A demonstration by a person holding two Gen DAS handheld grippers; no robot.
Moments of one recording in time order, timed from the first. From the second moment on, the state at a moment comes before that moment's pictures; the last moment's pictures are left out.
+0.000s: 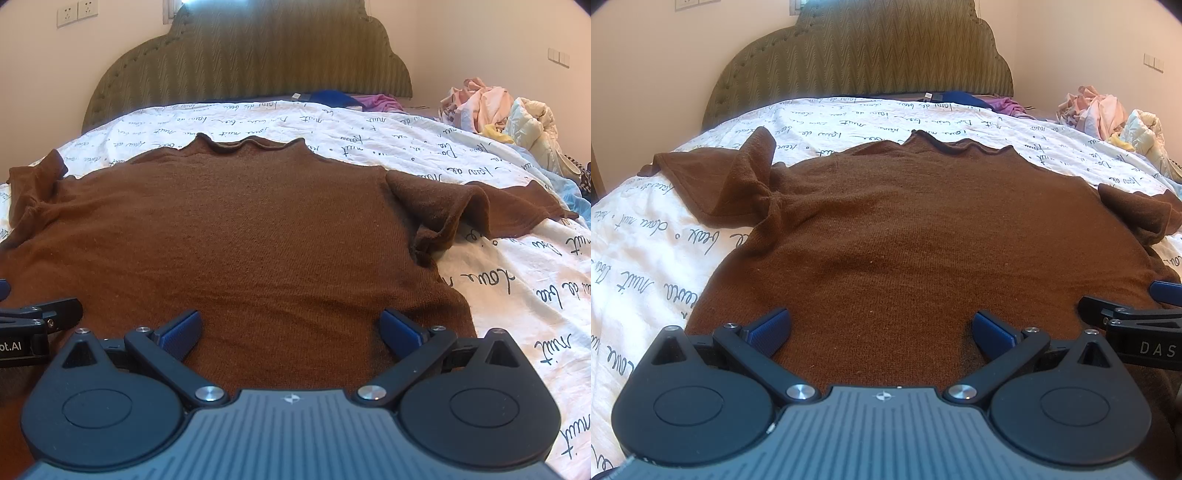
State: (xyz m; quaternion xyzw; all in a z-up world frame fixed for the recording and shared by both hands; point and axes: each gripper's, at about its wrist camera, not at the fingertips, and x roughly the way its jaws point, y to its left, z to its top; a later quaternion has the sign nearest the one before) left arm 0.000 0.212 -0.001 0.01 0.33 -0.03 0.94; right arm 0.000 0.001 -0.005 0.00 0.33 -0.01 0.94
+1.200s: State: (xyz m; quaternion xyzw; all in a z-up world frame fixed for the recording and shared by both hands) left arm 0.003 0.213 -0.003 0.01 0.33 -0.03 0.94; right arm 0.002 0.001 -0.005 0.00 0.33 -0.01 0.94
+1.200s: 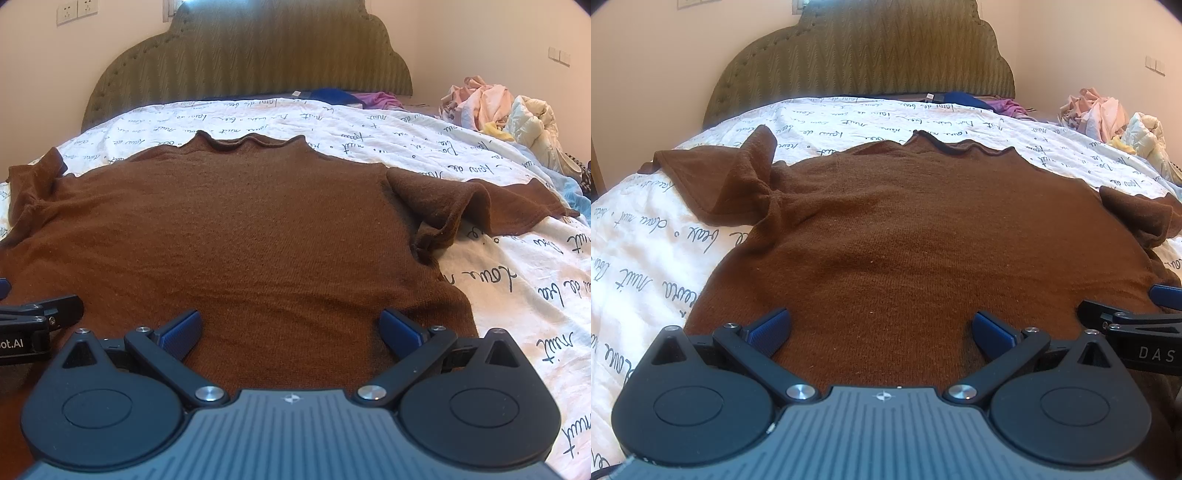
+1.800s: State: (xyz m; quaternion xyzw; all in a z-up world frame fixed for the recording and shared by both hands) left arm 0.005 0.212 -0.004 0.02 0.33 -0.03 0.94; right arm 0.005 -0.002 -0.006 0.01 0.34 -0.01 0.94
